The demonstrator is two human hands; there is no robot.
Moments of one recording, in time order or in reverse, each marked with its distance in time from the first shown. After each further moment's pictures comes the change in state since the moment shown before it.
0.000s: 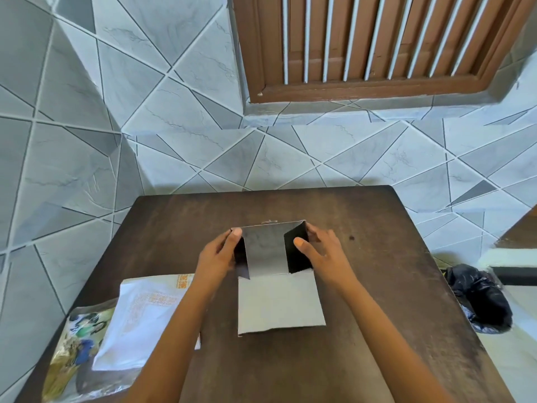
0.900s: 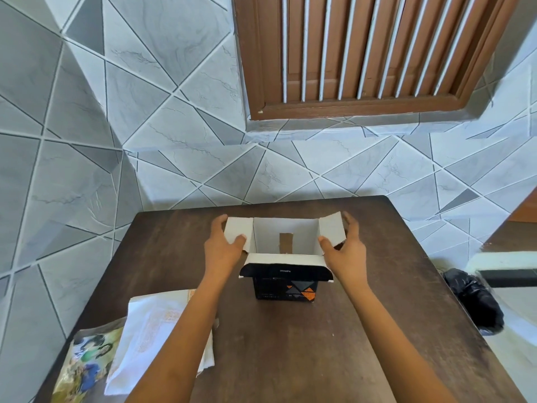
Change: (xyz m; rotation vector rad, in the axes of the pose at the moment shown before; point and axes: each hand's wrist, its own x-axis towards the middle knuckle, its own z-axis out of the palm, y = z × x) left_hand 0.036 0.017 -0.015 0.235 0.185 0.141; right_hand 0.007 -0.023 0.009 -0.110 0.478 0.024
